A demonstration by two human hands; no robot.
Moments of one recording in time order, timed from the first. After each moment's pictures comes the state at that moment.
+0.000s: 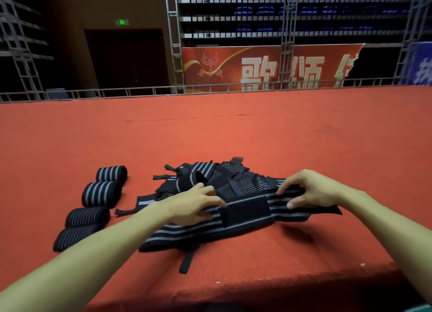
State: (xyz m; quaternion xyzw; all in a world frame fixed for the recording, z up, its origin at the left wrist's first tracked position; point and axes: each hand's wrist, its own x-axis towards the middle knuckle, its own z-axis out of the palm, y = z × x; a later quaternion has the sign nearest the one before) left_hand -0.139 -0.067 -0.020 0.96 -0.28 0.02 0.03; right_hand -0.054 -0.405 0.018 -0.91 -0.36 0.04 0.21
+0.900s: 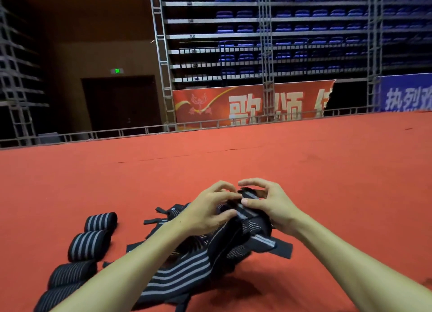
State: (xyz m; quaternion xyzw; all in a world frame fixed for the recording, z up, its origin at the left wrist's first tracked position) left_hand -0.130 -0.133 0.060 0.88 -0.34 0.23 0.24; right_hand -0.099 -0.338 0.054 -0.66 -0.30 0.02 0.69
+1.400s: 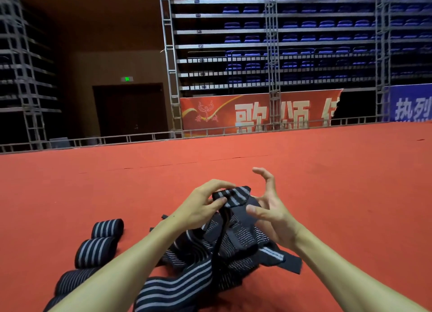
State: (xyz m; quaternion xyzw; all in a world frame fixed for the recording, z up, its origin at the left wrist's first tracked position) left_hand -0.130 -0.112 0.086 0.89 -0.25 0.22 0.32; right_hand -0.109 -0.320 0.058 -0.50 -0.42 0.10 0.75
